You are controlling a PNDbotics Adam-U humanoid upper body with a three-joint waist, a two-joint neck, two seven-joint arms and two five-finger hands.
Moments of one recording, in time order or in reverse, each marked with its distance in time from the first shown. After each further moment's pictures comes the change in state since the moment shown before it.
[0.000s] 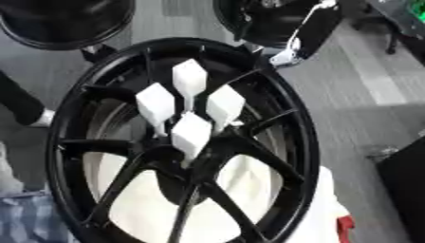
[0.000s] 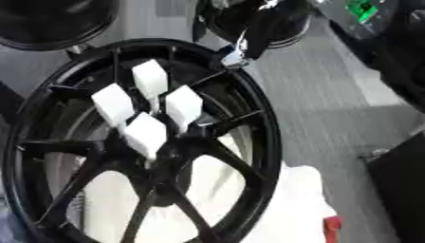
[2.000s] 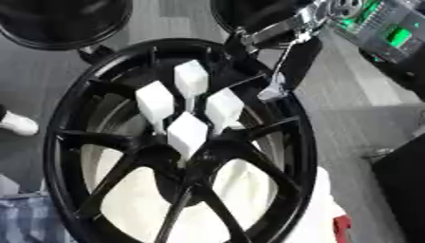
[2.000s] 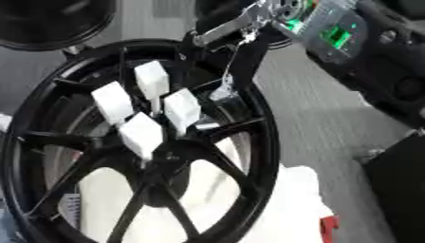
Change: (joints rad) left arm 0.003 0.000 -0.006 0.006 -0.003 0.003 -0.002; right arm 0.037 0.010 0.093 -0.032 -0.211 0.104 0.012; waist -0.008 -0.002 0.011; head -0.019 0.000
